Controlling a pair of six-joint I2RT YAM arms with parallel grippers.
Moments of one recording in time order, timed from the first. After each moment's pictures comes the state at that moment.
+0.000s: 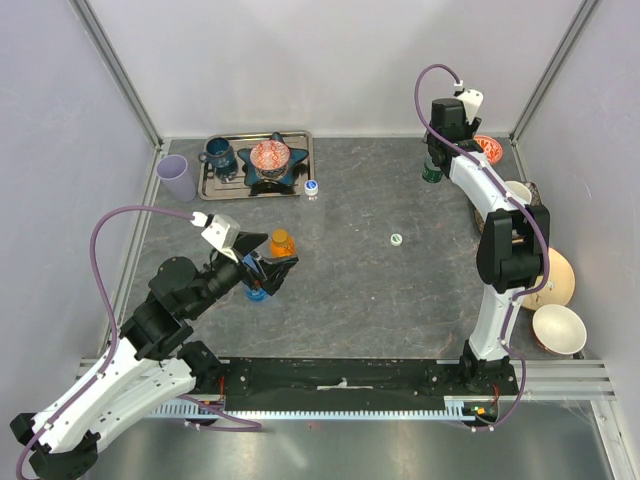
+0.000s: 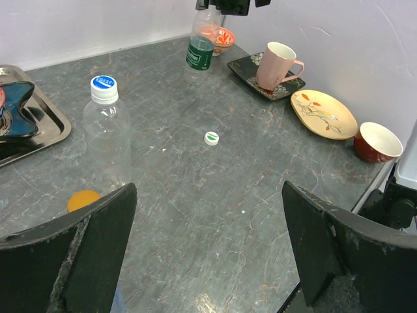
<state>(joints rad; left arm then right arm) -0.76 0.53 0.70 -0.18 0.01 -0.24 0.15 1.97 1.70 -0.21 0.57 0.35</state>
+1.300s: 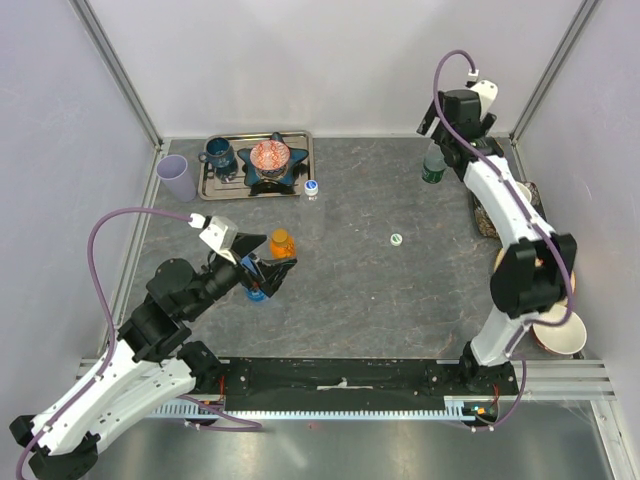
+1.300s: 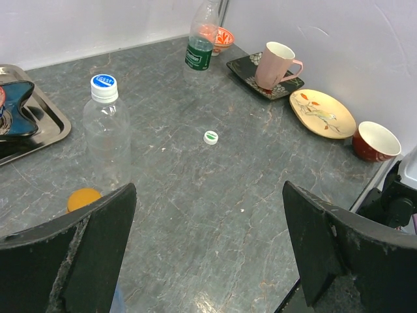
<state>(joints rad) -0.76 0.51 0.70 -0.19 0.01 -0.24 0.17 1.82 1.69 -0.33 0.44 0.44</state>
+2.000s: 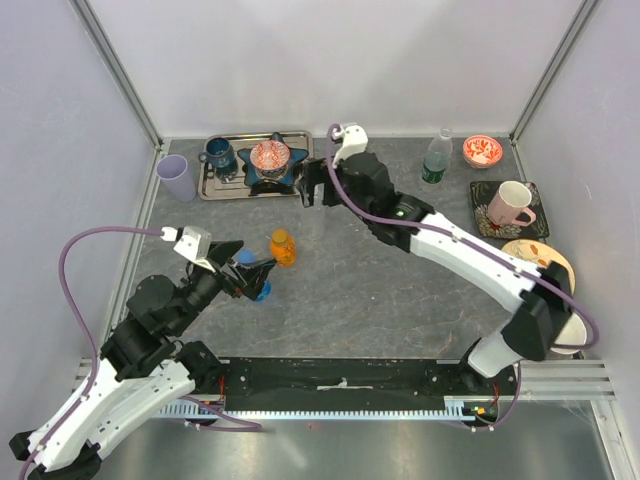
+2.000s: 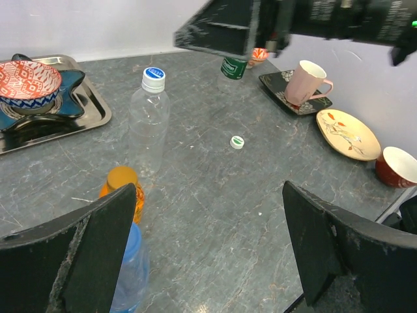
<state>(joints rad) -0.76 0.37 0.69 -0.31 -0.14 -0.27 0.81 1.50 1.39 -0.14 0.26 0.35</state>
